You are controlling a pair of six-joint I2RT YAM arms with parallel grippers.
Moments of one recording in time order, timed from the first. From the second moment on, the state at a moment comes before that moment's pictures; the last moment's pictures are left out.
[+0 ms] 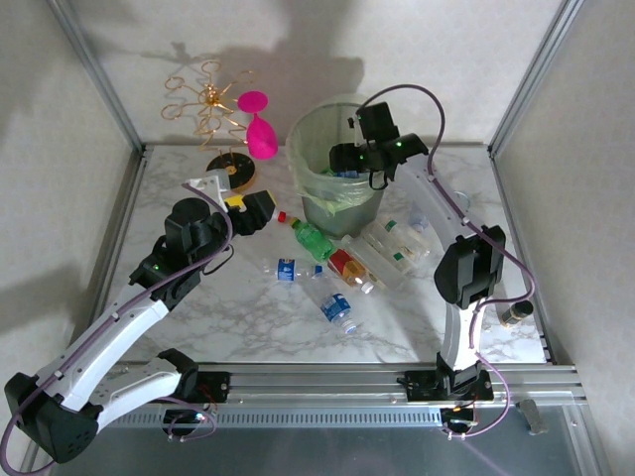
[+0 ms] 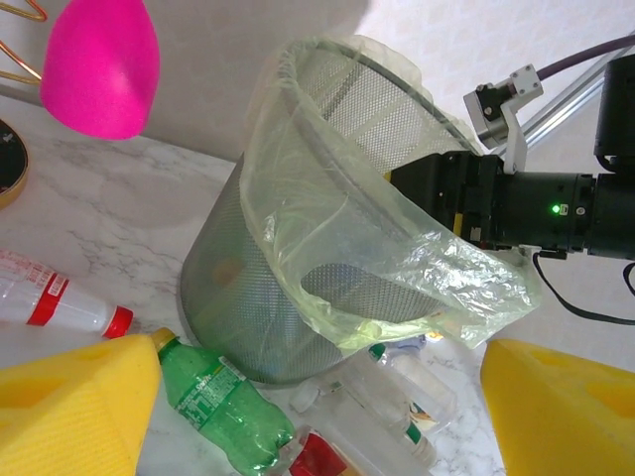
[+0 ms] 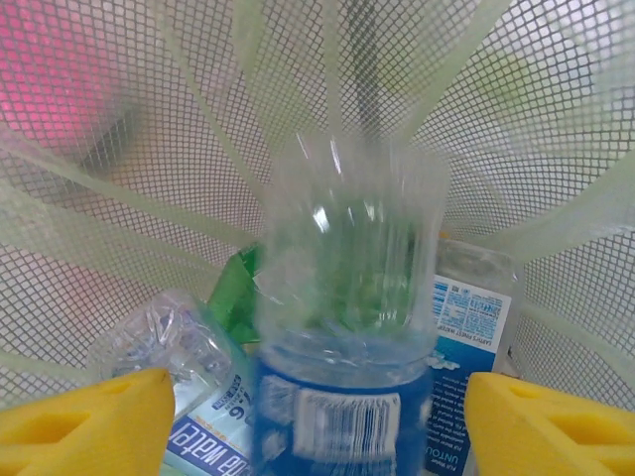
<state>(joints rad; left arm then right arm) -0.50 0.96 0.92 -0.17 -0.06 -0.63 0.46 1.96 1.99 -0.81 -0.02 0.22</state>
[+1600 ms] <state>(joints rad) -0.54 1.34 0.81 -0.42 -0.11 -1.66 0.49 1.00 1.29 -0.56 0.07 0.38</state>
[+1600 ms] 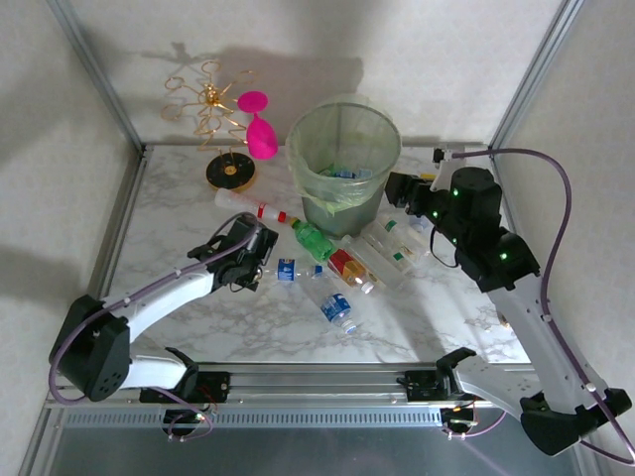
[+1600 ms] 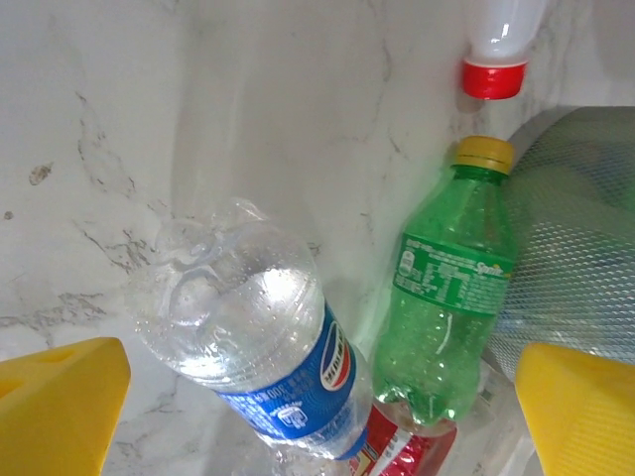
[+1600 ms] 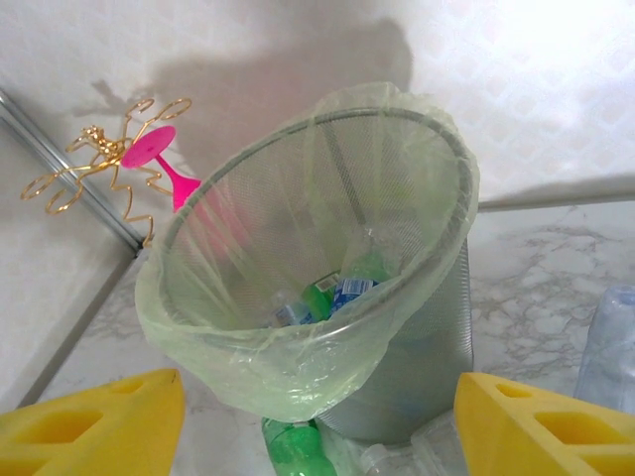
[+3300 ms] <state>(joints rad) -0.54 1.09 0.83 -0.40 -0.30 -1.55 0.49 0.93 1.28 -0.58 -0.03 0.37</state>
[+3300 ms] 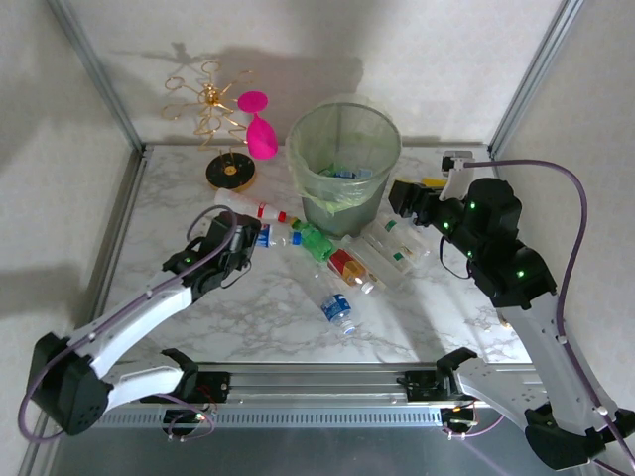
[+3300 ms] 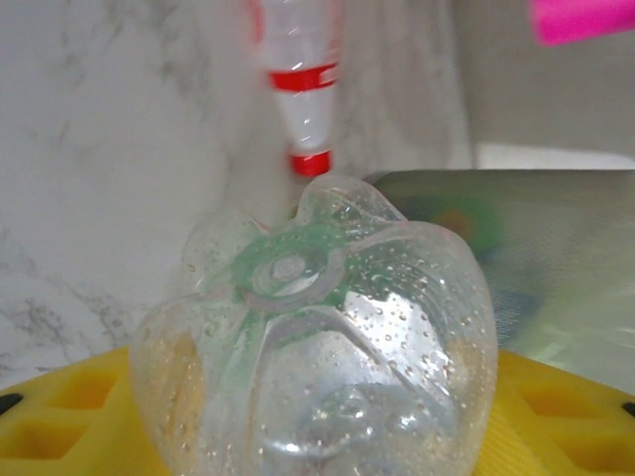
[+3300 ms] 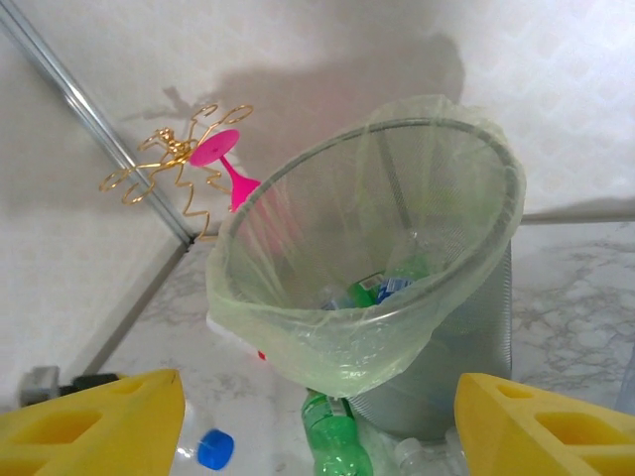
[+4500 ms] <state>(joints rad) -0.54 0.93 0.89 0.07 0.35 -0.84 0.61 1.25 1.29 -0.34 -0.87 0.43</state>
